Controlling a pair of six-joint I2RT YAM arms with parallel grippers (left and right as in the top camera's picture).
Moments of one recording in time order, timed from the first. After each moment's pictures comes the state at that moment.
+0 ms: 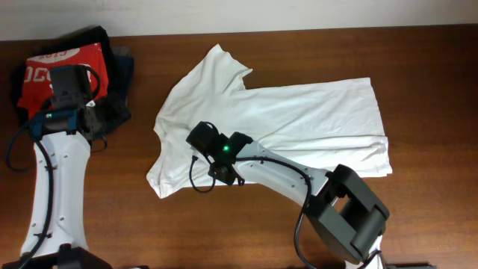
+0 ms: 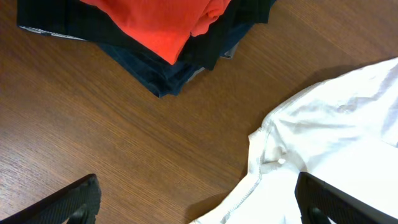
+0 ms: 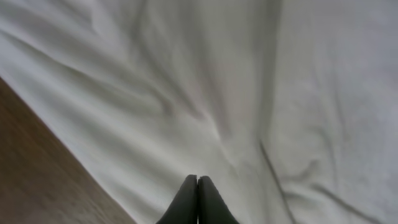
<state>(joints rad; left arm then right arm) 0.17 1.54 1.37 -0.90 -0.11 -0.40 0.85 2.00 1.44 -0.75 0.20 -0.26</state>
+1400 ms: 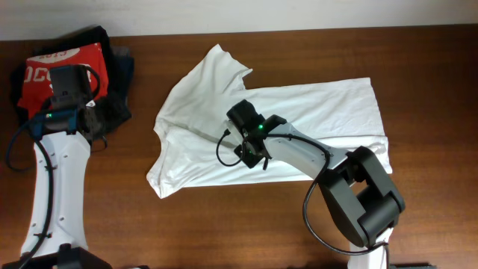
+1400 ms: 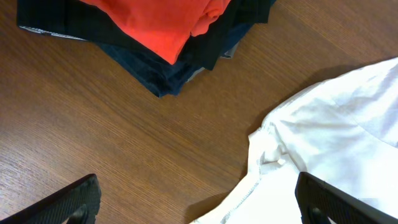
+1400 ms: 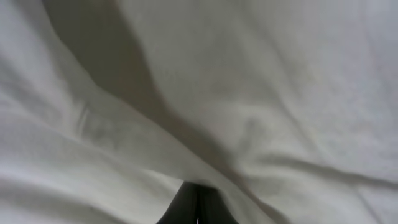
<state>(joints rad) 0.17 1.54 1.37 -0.90 -0.11 -0.40 0.61 2.00 1.32 -0.61 0.06 -0.13</state>
